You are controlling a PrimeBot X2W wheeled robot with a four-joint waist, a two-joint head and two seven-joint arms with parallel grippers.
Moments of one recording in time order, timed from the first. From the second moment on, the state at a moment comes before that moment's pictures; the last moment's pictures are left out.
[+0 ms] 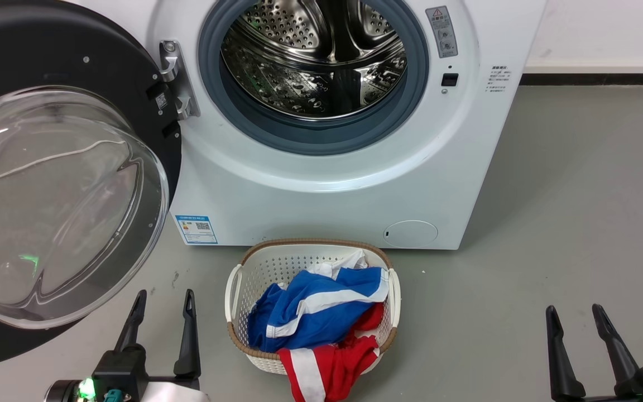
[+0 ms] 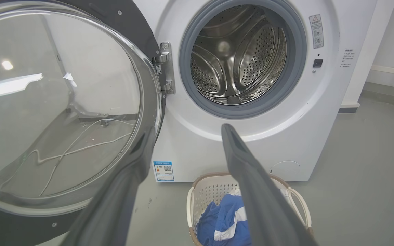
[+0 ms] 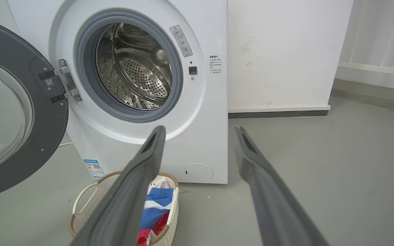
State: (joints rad) left arm 0.08 0.07 -0.01 0.06 -0.06 0.01 -0.26; right arm 0.21 -0.05 -0.07 -0.05 0.13 0.13 -0.26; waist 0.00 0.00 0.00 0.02
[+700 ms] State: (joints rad) left arm 0.09 0.06 0.01 0.14 -0.26 -0.01 -0.20; right arm 0.20 -0.05 -0.05 0.04 0.34 0.13 -0.22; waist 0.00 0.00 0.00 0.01
